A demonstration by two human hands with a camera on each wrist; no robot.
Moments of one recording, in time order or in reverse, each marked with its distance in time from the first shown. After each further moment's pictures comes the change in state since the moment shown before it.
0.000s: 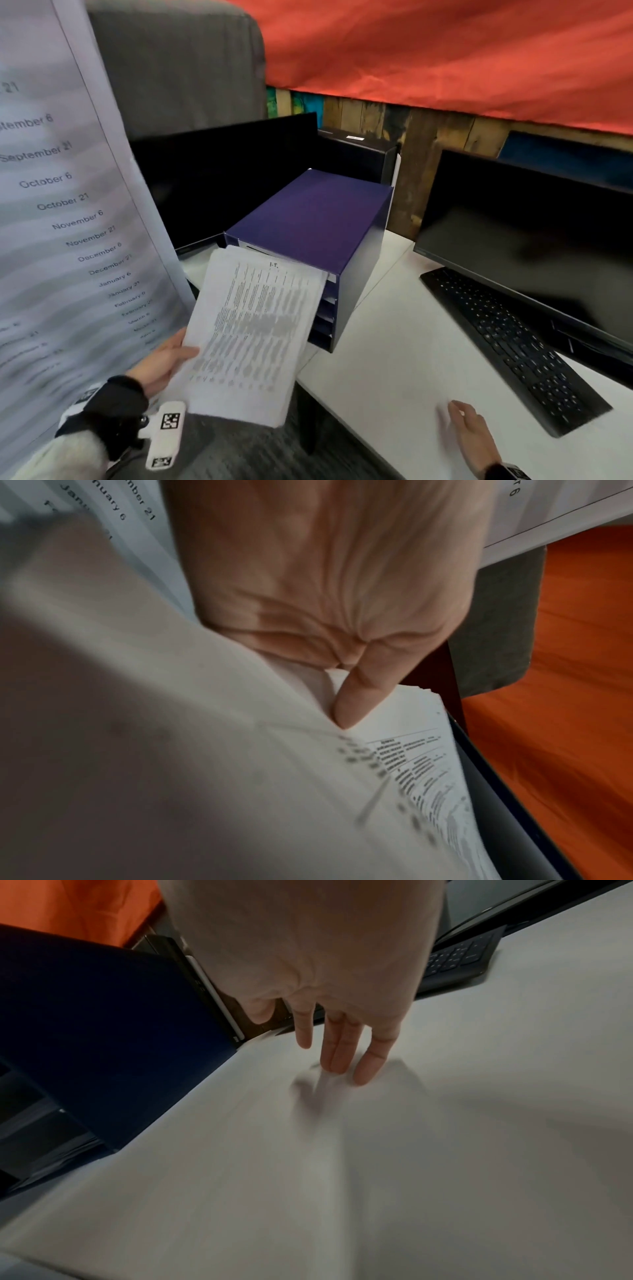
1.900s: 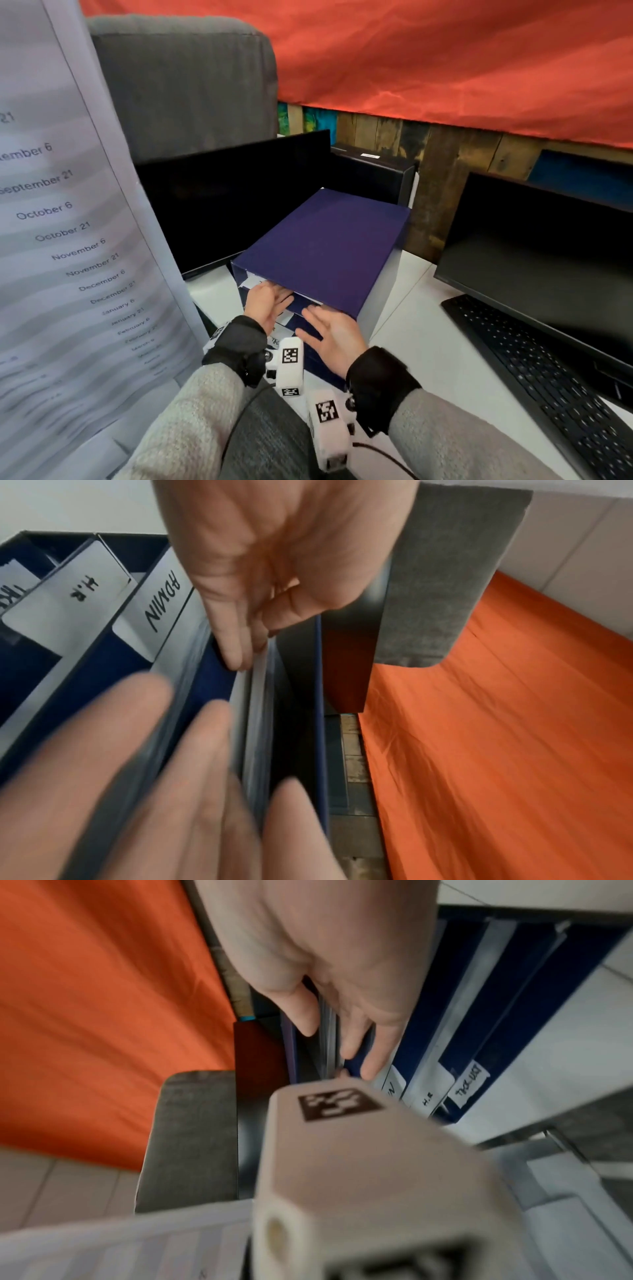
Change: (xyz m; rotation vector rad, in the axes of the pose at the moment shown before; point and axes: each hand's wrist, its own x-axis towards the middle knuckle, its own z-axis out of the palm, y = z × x) left_hand 0.102 0.097 0.158 -0.143 0.197 0.251; right_hand -0.030 -0.329 0.111 1.130 -0.598 0.076
